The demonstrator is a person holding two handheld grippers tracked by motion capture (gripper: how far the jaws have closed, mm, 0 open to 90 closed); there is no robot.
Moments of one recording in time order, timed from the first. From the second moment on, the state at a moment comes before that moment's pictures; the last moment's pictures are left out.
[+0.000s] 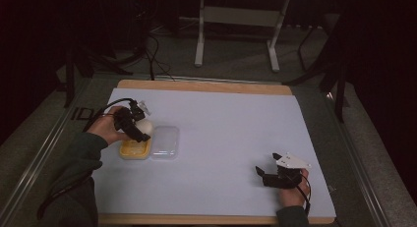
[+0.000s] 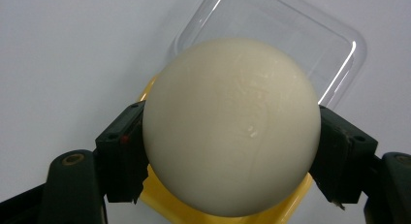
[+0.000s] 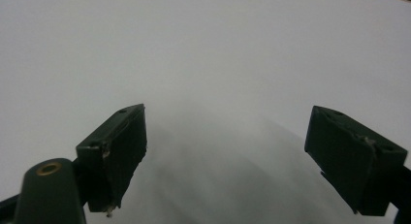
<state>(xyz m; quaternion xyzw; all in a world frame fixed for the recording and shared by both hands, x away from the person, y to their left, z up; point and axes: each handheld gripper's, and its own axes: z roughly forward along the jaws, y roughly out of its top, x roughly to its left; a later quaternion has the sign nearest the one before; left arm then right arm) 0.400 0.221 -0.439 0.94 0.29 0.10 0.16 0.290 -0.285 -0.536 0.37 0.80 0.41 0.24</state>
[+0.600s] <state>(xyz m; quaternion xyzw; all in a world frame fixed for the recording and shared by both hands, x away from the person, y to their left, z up) 0.400 0.231 -0.447 0.93 0.32 0.10 0.15 0.290 -0.285 -0.536 0.37 0.80 0.41 0.24</state>
